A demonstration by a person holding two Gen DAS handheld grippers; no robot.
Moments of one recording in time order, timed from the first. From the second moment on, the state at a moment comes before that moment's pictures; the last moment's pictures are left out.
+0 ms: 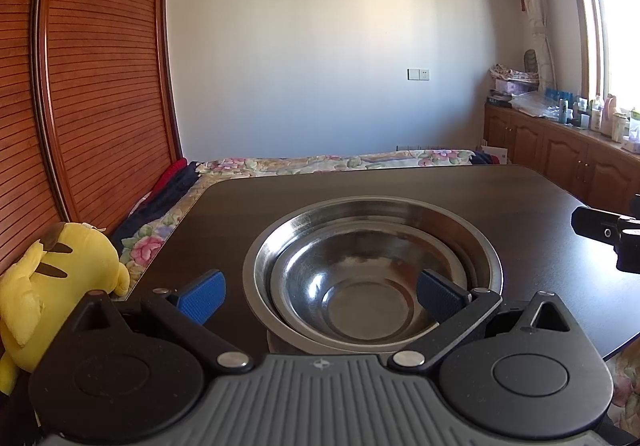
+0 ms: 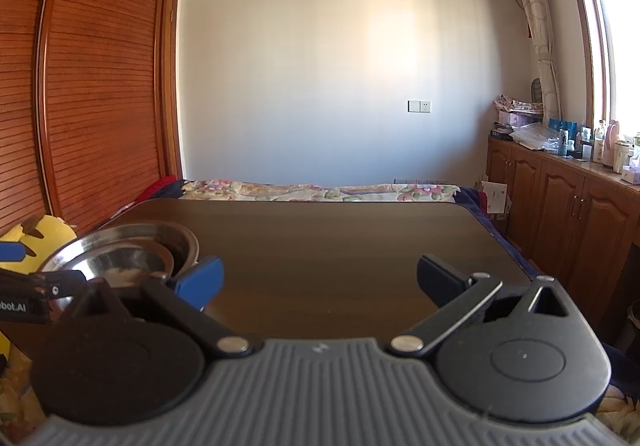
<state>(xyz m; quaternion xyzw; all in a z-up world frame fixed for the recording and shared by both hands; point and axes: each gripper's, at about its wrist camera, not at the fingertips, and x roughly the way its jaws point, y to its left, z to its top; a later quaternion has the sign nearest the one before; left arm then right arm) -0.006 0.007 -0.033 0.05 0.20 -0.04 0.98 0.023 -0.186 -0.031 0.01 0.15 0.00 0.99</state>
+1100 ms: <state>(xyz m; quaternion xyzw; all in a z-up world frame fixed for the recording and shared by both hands) -0.007 0.009 -0.034 0.04 0.21 -0.04 0.98 0.023 -0.185 -0.031 0.01 0.15 0.01 0.99</state>
